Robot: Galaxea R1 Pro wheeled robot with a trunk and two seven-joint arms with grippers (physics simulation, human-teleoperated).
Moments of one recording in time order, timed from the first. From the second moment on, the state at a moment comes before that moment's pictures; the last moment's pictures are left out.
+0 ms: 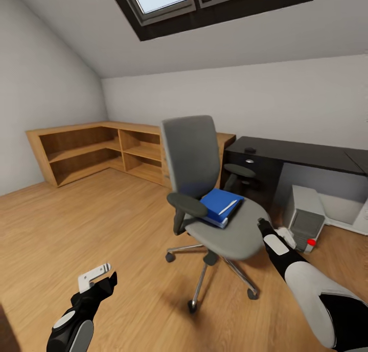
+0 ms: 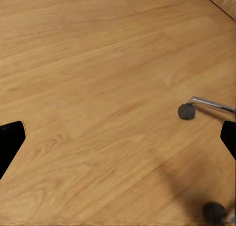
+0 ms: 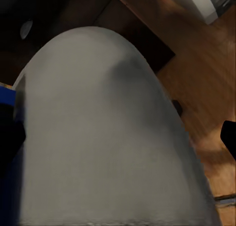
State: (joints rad) left arm -0.04 -0.02 0.01 -1.60 0.41 0.46 0.45; right arm -0.92 -0.10 -0.07 -0.30 -1.03 -0.18 -0.21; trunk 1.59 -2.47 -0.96
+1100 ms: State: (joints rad) left arm -0.04 -0.03 -0.01 -1.61 0.41 0.46 0.46; right arm -0.92 -0.15 -0.07 -0.29 -1.23 0.19 -0.20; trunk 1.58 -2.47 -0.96
